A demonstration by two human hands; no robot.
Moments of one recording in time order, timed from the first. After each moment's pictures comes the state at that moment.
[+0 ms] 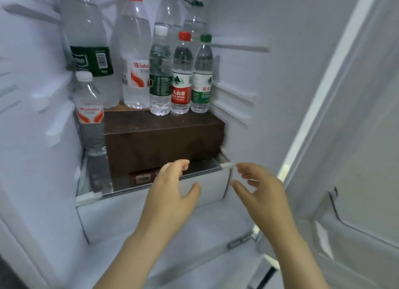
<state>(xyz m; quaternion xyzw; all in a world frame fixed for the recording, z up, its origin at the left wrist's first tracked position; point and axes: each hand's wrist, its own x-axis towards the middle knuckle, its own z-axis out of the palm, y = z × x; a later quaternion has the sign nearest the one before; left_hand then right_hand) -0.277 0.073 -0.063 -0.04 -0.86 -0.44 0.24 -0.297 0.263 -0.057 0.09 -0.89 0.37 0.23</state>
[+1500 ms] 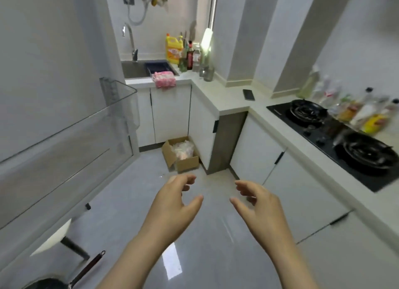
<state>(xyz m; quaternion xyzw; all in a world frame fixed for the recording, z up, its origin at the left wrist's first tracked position) -0.061 0.455 -0.144 -0.66 -0.61 -0.34 -0.29 0.134 0.453 -0.155 -0.66 -0.65 0.21 0.30</state>
